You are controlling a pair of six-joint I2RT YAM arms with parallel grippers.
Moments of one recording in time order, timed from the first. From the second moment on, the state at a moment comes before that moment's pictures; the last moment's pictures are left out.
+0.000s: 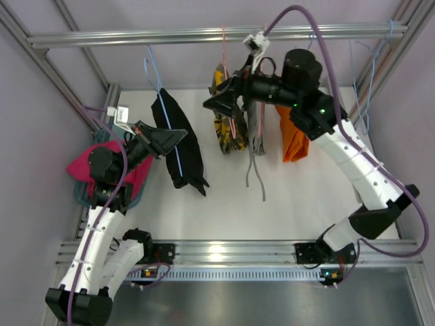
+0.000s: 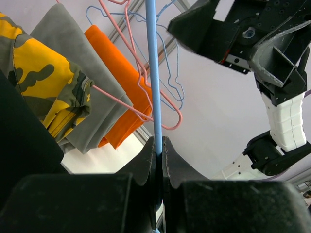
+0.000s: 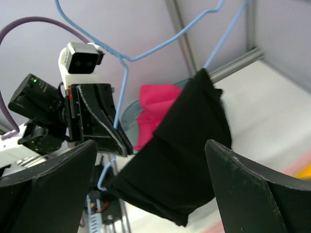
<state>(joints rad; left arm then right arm) -0.16 0.75 0.77 0.33 0.69 -0.97 0.68 1.50 1.87 -0.38 -0.54 0.31</state>
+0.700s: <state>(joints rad) -0.16 0.70 0.77 0.28 0.71 -0.98 0.90 1.79 1.94 -0.11 -0.50 0.61</state>
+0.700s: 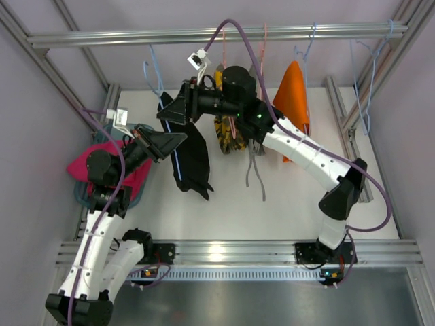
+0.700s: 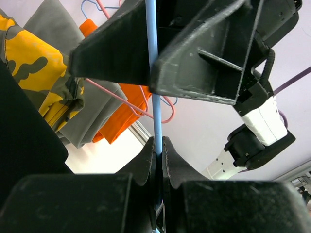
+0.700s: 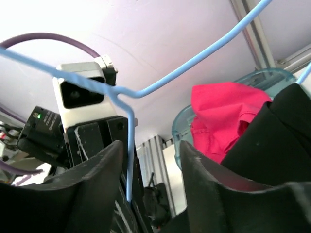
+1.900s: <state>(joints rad) -0.15 0.43 0.92 -0.34 0.59 -0.17 0.87 1.82 1.92 -0.10 -0.50 1.04</state>
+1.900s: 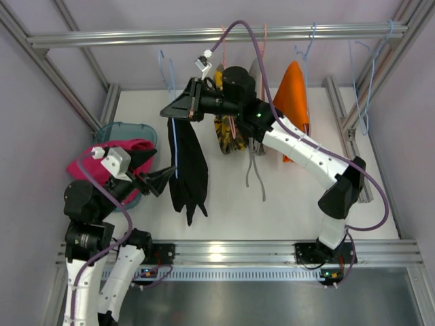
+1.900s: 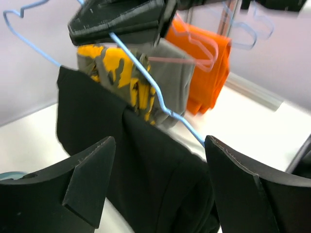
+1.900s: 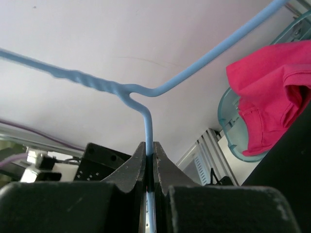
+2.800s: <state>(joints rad) -0.15 0.47 0.85 -0.82 0.77 0.48 0.83 1.80 1.93 -0.09 -0.51 1.14</state>
